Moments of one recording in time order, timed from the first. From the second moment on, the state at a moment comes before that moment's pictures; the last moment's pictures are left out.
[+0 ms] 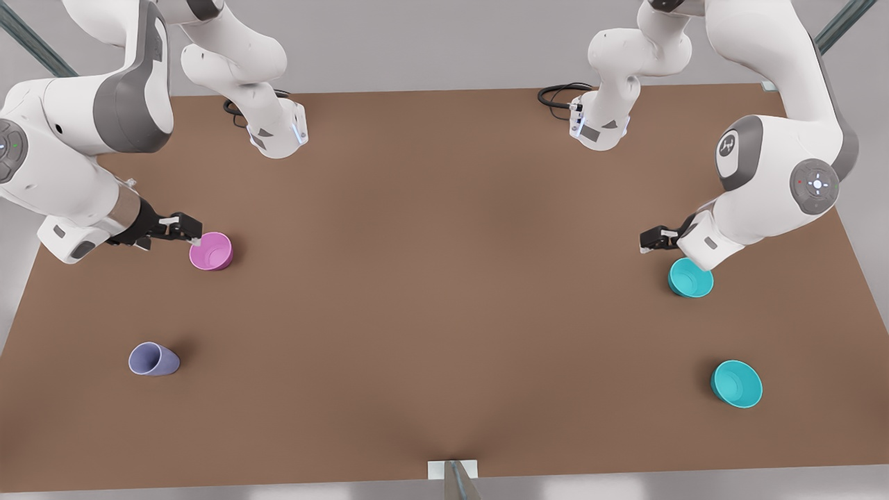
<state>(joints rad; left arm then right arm) -0.11 0.19 0.01 -1.53 -0.12 1.59 -0.01 0.10 0.17 -0.04 -1.34 0.01 1.41 0.00</state>
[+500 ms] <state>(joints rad) -0.11 0.19 0.00 -1.53 -0.12 1.56 0.02 -0.22 0.21 -0.05 -1.94 0.01 1.74 -0.12</state>
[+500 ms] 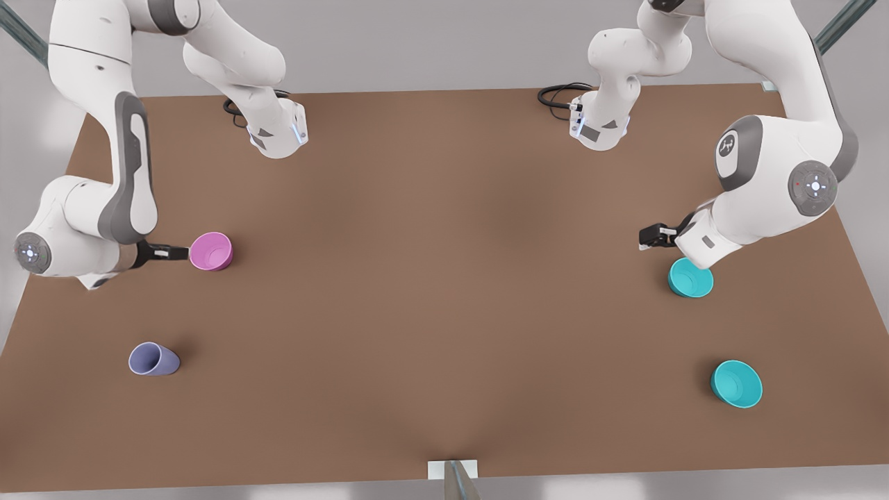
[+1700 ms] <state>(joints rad) -0.11 0.19 0.00 -1.53 -0.12 1.53 0.03 -0.33 0.27 -0.05 -2.44 0.07 2.54 -0.38</state>
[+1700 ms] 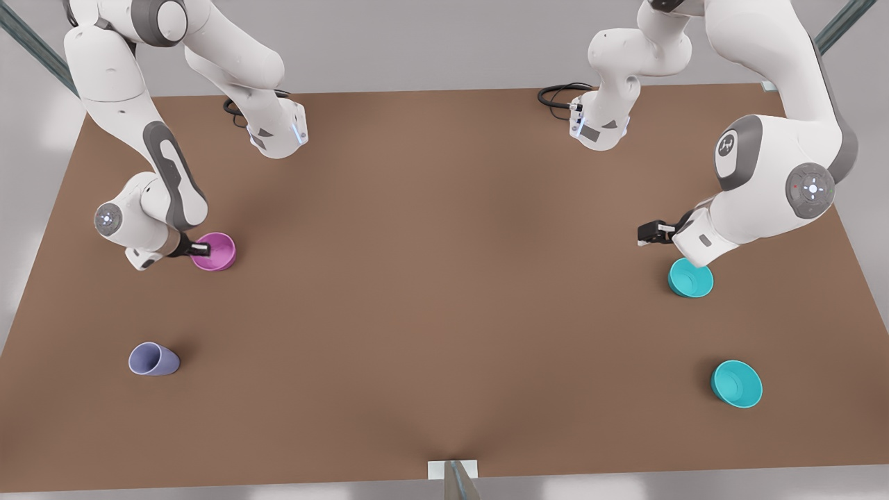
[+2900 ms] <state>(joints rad) 0.00 0.33 0.22 -1.59 -0.12 1.64 0.08 0.65 1.04 0.13 -1.15 0.45 2.49 0.59</state>
